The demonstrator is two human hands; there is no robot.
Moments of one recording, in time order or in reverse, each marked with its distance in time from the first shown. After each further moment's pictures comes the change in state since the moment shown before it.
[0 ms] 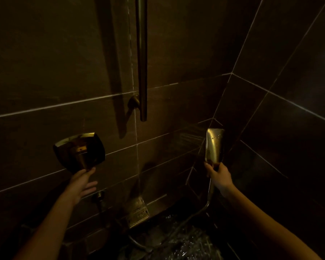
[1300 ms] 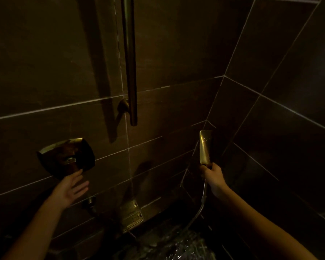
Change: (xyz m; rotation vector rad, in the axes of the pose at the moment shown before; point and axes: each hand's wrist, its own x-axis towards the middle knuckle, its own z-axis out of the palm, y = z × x) left_hand 0.006 0.012 0.007 -0.226 -0.065 -0.068; right_hand 0.014 -0.016 -0.004 0.177 -0.077 0.147
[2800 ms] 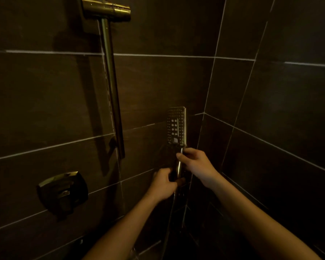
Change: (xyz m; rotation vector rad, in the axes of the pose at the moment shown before) left_hand -0.166 -0.043 0.301 0.784 -0.536 0.734; right_hand -0.088 -0.165 -0.038 0.005 -0.345 -0.522
